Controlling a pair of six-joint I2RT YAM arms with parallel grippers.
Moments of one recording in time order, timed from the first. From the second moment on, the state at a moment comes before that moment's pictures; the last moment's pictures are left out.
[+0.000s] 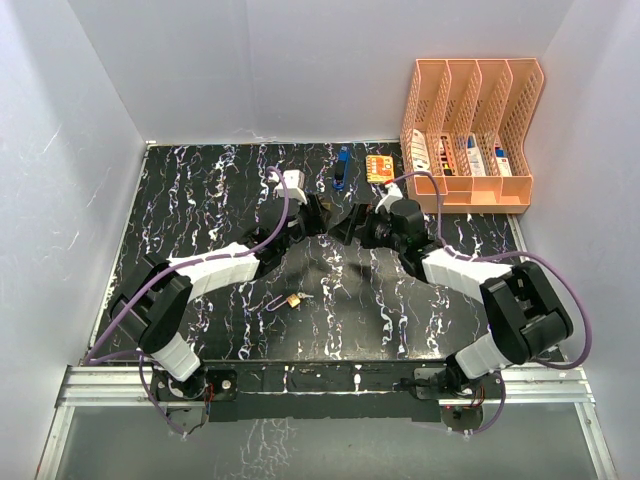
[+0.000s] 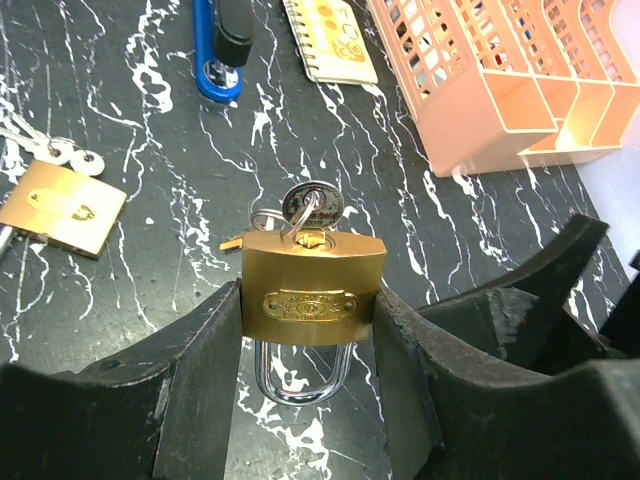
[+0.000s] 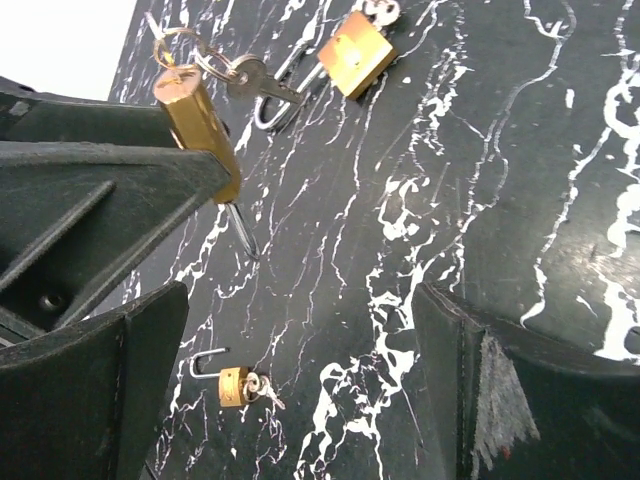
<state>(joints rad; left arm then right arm) -0.71 1.62 0.91 0.41 -0.21 -0.52 0.44 1.47 0.71 0.39 -0.30 0.61</state>
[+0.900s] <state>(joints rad) -0.71 1.49 0.88 0.42 -0.09 -0.63 0.41 1.60 0.71 0.52 -0.39 0.70</state>
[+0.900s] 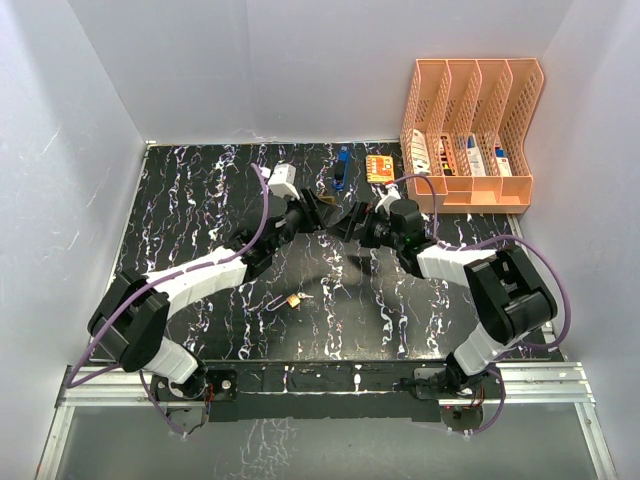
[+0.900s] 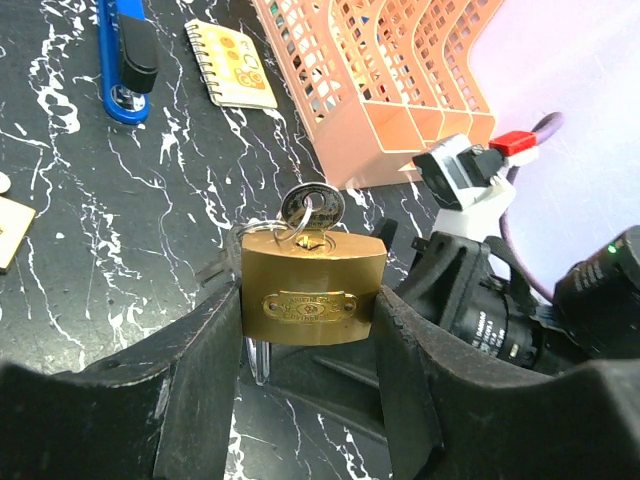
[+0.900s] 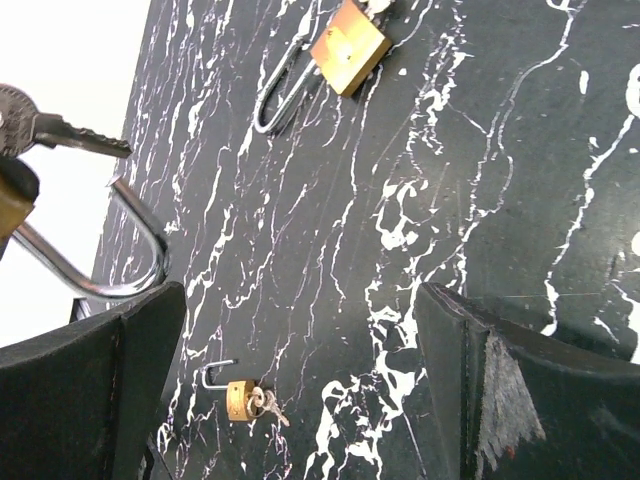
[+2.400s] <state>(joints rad) -0.69 1.51 0.88 0.32 -0.13 -0.61 0.39 1.57 0.80 0.35 -0.23 0.66</state>
